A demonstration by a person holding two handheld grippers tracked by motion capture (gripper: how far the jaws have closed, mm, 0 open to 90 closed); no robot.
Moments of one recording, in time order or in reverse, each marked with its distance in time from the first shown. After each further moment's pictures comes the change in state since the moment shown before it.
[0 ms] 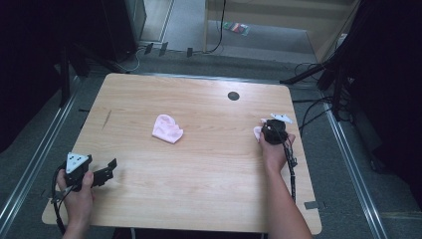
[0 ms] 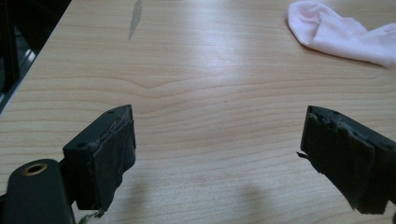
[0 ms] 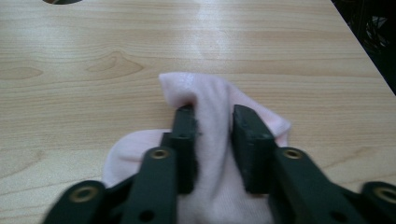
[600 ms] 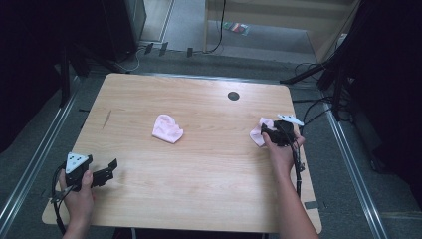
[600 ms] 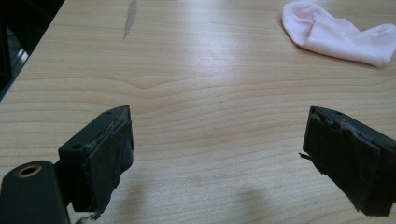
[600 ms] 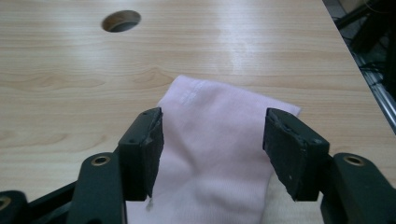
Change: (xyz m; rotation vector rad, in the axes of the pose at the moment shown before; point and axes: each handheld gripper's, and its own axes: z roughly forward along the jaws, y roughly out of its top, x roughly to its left) left arm 0.000 0.000 0.000 -0.002 -0.020 -0.001; right arm -0.012 0.008 -0.033 -0.043 0.120 0.012
